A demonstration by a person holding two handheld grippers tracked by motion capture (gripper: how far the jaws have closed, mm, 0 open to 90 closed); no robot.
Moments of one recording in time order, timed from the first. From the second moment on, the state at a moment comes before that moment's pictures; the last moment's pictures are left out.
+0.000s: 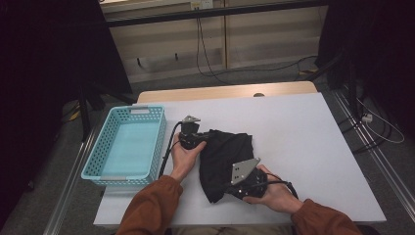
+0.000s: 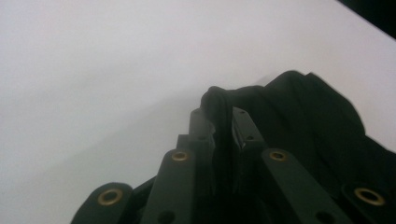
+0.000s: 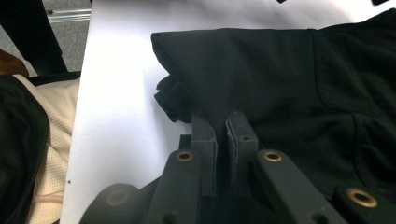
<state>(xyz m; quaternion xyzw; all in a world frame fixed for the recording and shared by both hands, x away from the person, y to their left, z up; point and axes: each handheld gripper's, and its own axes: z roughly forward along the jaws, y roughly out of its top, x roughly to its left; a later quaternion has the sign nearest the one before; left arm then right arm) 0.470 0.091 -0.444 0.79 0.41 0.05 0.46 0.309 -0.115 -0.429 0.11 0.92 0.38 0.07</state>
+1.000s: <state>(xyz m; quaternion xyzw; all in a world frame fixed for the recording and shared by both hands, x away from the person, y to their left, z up) 0.464 0.105 -0.410 0.76 0.41 0.07 0.50 0.307 -0.101 -0.422 0.12 0.90 0.41 0.08</state>
